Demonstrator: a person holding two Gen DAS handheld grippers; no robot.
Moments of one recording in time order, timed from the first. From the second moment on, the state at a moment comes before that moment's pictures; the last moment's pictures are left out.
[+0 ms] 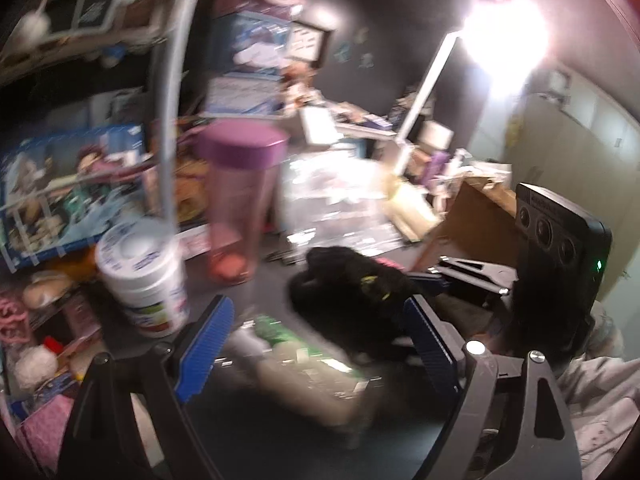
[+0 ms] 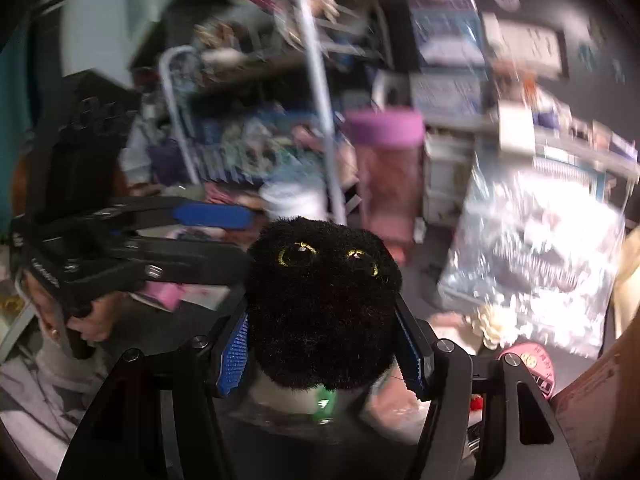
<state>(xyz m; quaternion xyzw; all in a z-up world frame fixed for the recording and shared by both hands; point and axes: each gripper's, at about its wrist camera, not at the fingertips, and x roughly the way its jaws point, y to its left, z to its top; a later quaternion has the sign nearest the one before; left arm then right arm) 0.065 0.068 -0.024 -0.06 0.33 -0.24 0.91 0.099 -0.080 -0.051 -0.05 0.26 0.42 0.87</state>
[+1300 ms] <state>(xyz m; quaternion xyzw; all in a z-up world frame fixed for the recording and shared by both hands) 0.107 -0.221 0.051 0.12 0.33 -0.37 0.86 0.067 -0.303 0.005 -0.04 0.22 0.26 0.94</state>
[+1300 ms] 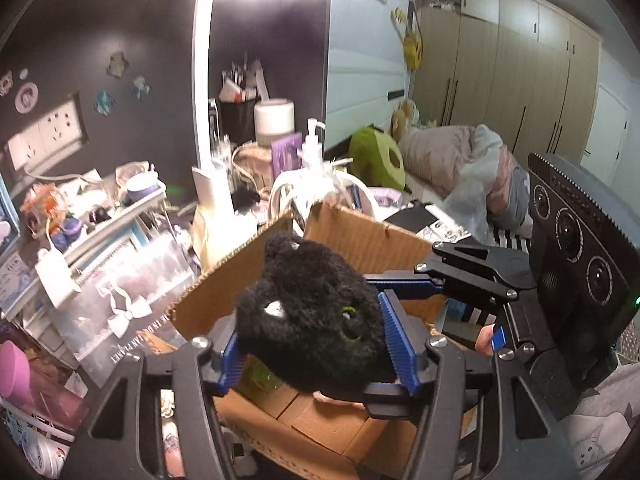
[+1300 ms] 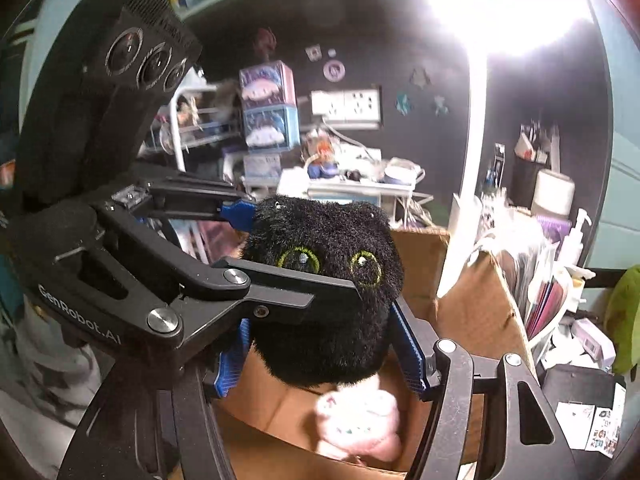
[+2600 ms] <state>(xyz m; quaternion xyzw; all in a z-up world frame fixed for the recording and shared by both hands) 0.038 0.070 0.005 -0.04 0.29 -0.14 0.95 0.035 -0.124 0.020 -0.12 0.22 0.30 0.92</state>
